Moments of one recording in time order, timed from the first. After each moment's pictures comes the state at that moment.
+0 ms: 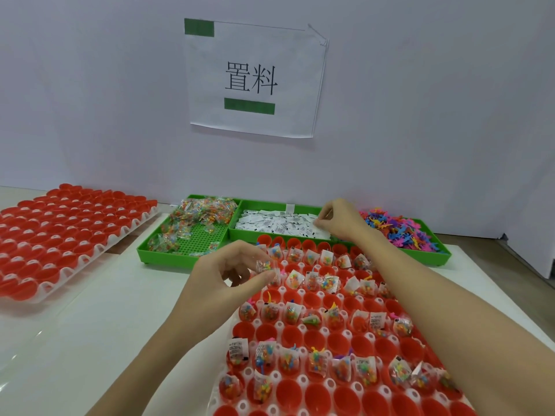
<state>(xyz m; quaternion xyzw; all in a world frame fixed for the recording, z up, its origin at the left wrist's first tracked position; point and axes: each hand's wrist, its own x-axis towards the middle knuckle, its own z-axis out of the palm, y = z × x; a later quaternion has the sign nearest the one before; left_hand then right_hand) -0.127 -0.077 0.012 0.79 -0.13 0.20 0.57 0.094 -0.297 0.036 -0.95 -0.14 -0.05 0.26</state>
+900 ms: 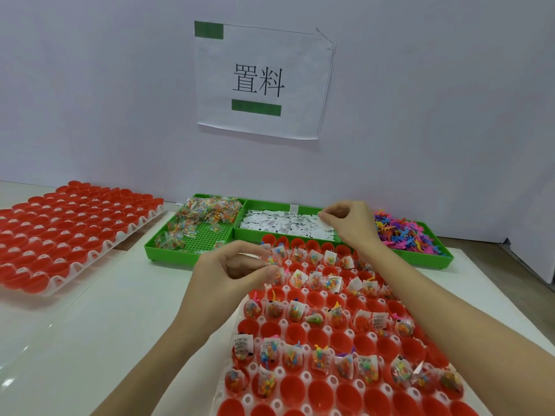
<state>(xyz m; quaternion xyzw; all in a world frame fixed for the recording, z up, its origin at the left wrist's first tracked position) -0.133 -0.083 0.017 0.73 -0.05 0.16 0.66 0.048 -0.297 0.042 -0.88 -0.10 -0.14 0.44</state>
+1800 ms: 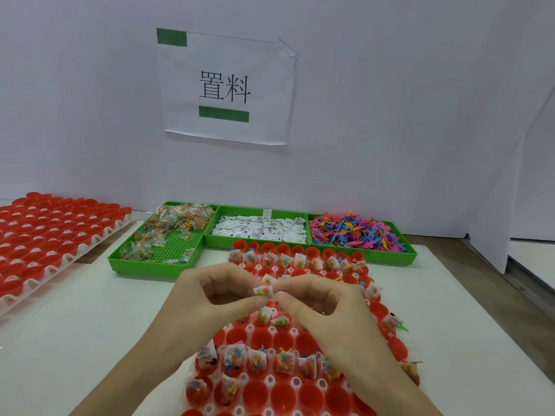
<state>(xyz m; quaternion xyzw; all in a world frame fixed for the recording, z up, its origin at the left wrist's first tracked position) -0.151 -0.105 0.029 0.74 -0.11 0.07 0.66 -0.146 -0.316 0.042 -0.76 -0.20 0.01 0.61</state>
